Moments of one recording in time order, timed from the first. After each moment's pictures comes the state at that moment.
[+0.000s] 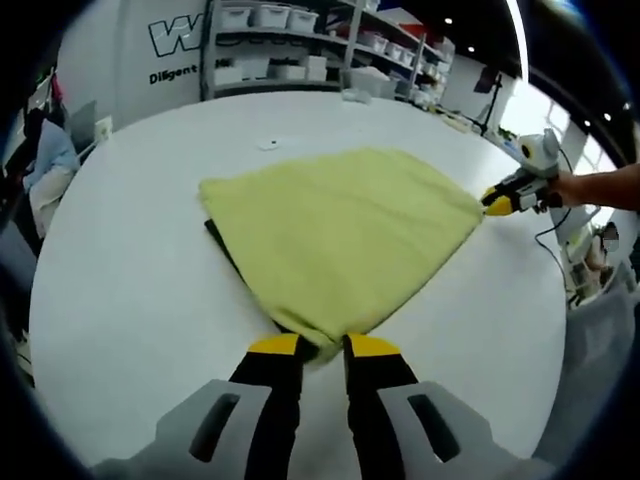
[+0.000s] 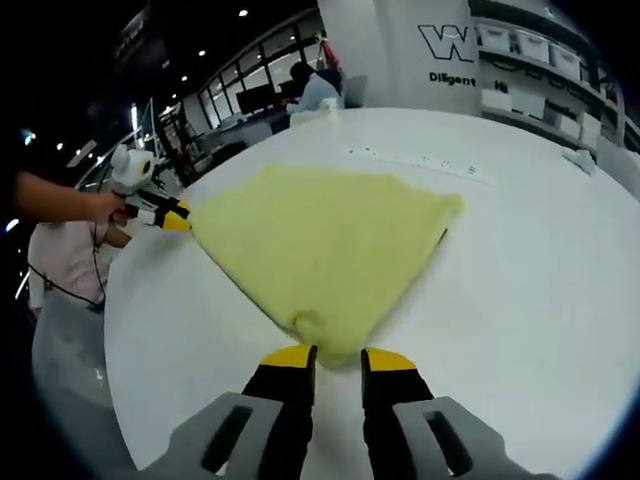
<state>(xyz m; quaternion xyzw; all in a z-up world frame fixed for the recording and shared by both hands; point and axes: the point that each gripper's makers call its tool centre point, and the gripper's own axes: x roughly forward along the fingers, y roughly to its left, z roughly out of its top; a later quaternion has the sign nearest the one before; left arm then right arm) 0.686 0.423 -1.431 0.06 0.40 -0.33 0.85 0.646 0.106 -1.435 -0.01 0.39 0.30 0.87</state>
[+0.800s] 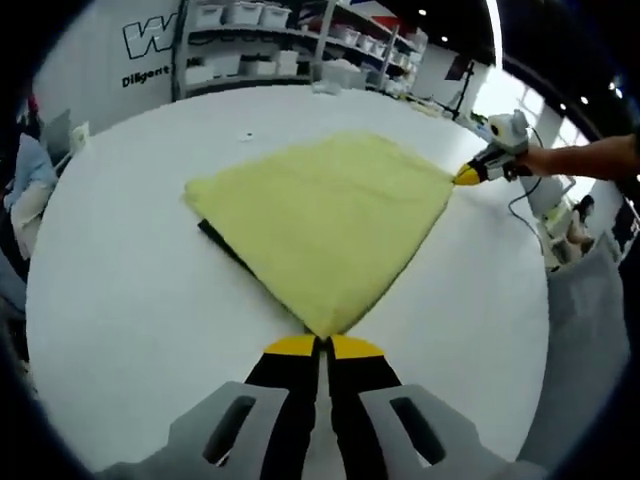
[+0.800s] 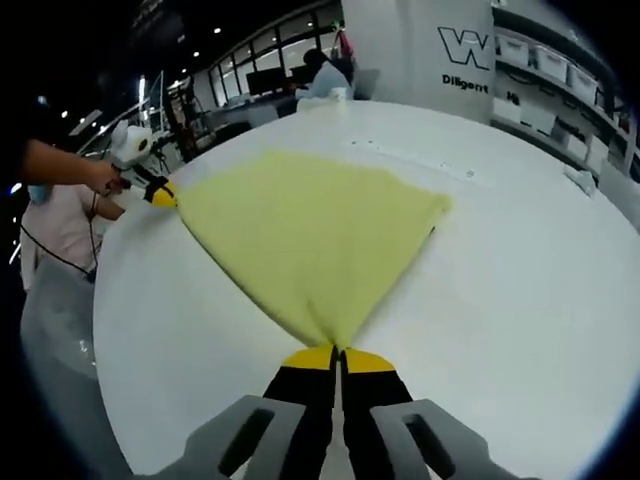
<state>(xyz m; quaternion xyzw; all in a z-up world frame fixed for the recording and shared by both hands) 0.655 0.441 -1.435 0.14 0.39 -0.41 0.81 0.640 0.089 -1.434 -0.08 0.40 0.30 0.86</state>
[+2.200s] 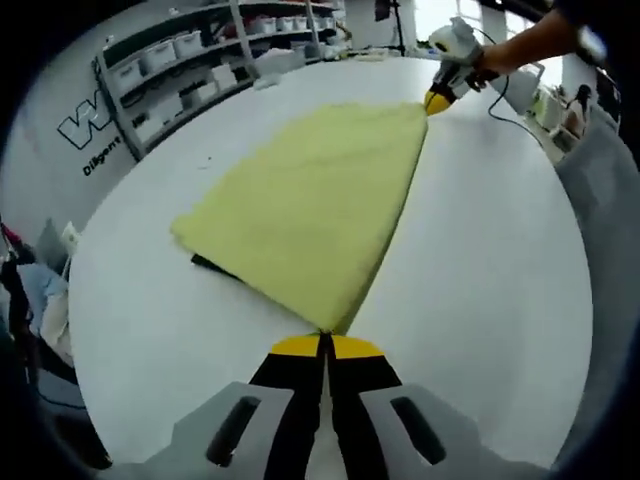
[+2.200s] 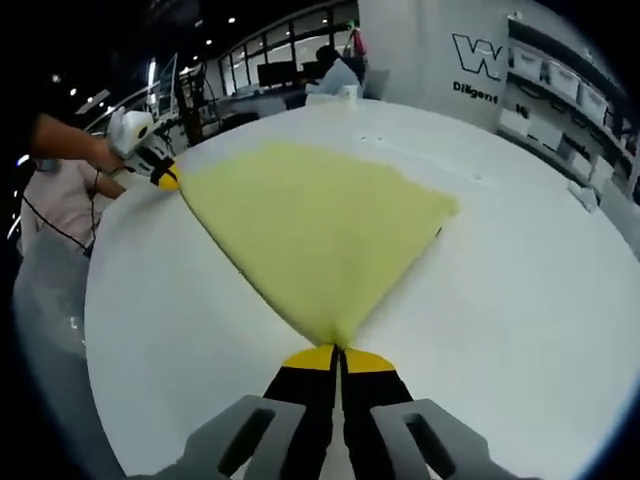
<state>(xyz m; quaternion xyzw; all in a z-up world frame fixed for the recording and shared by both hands) 0.652 0.447 -1.442 0.27 0.36 -0.42 0.79 0.631 0.086 -1.442 -0.13 0.40 0.32 0.85</state>
